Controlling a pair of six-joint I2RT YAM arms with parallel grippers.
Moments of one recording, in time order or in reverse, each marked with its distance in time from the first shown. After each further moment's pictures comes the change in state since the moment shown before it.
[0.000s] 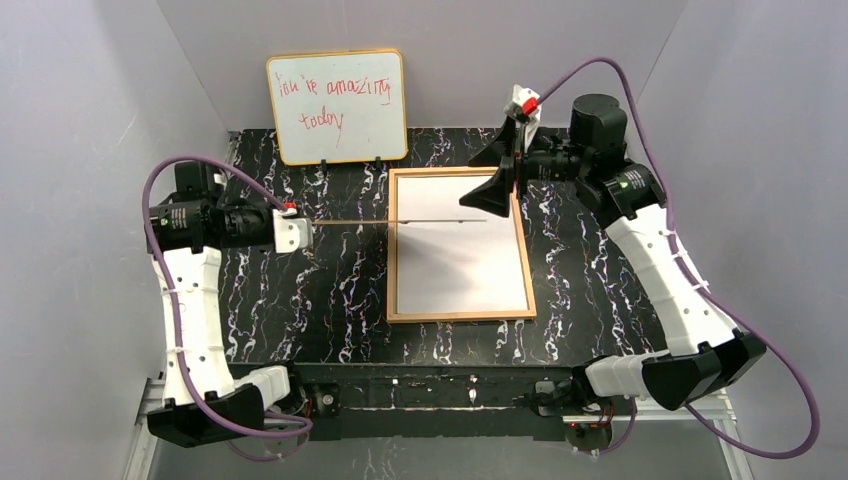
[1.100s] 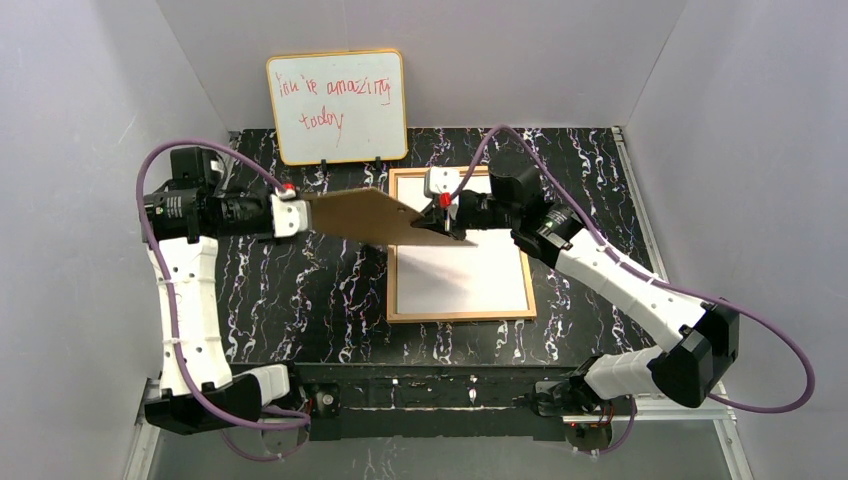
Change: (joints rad) left arm -0.021 0.076 0.108 -0.133 -0.055 -0.021; right arm 0.360 0.012 -0.315 0.276 0.288 -0.439
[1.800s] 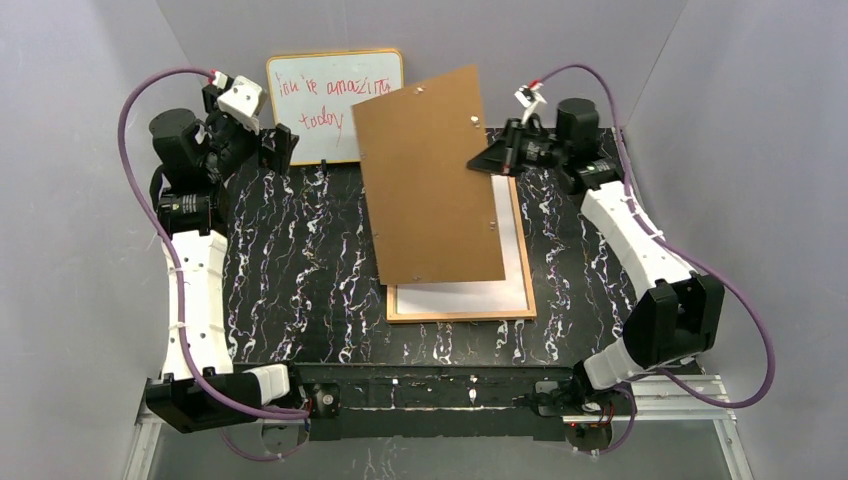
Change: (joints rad) left arm -0.003 0.002 -0.135 1.164 -0.375 -1.341; right arm -0.422 0.190 0.196 -0.006 -0.110 0.973
